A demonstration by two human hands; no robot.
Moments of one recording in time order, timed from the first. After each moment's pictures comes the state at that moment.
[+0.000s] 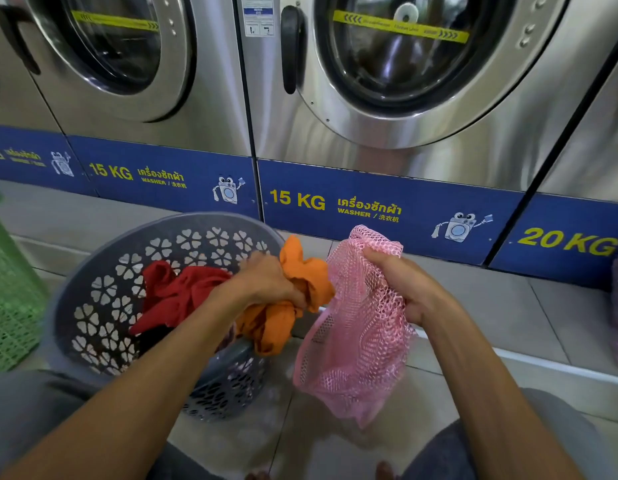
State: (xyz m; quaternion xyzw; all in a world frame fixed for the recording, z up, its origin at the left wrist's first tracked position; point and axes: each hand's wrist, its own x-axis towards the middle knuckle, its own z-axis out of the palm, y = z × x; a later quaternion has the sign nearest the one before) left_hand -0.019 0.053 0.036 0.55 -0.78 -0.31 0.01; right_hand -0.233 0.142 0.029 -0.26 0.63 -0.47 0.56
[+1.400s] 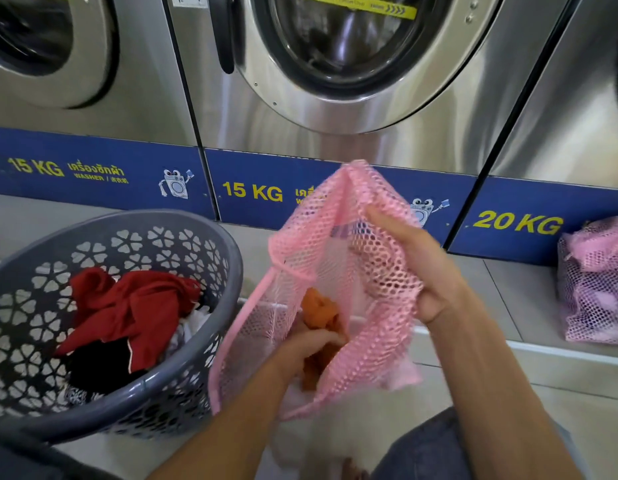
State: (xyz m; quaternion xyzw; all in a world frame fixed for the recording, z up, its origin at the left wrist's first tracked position) left_hand -0.151 0.115 -0.110 0.51 -0.49 -0.68 0.21; right_hand -0.259 0.203 0.095 -0.25 0.47 -0.59 0.61
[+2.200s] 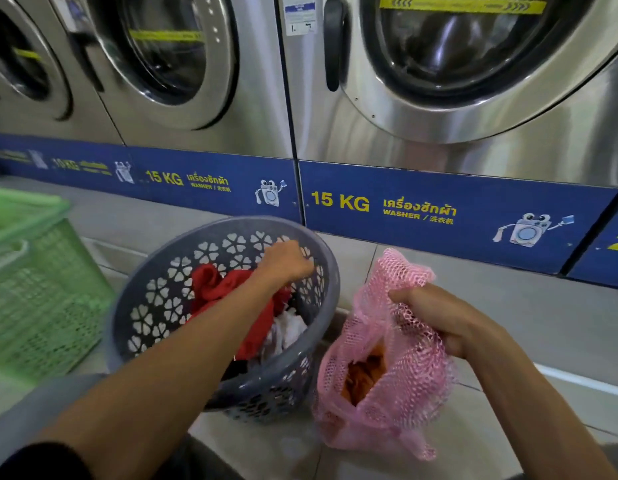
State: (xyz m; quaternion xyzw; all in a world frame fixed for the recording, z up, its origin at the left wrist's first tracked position) left_hand -0.009 -0.020 0.016 0.64 -0.75 -0.15 0.03; right_hand -0.208 0.130 0.013 -0.32 0.69 -0.32 0.56
